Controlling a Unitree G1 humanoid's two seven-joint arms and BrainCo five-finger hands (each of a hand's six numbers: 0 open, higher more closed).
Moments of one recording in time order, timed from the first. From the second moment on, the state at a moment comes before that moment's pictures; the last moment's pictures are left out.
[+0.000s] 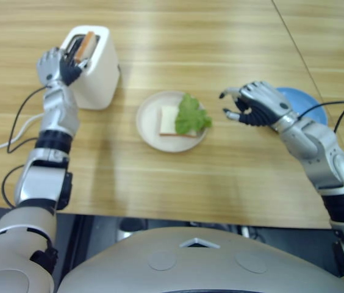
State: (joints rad) left arm -0.68 0.49 -0.10 0.74 0.75 0.23 0.33; right arm -0.09 -0.75 0.08 -0.20 -0.58 -0.31 0.19
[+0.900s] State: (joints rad) left arm -0.52 0.21 0.02 0.21 -0.15 -0.02 -0.20; right arm -0.15 -0.62 -0.16 -0.04 -0.35 -0.30 0.06
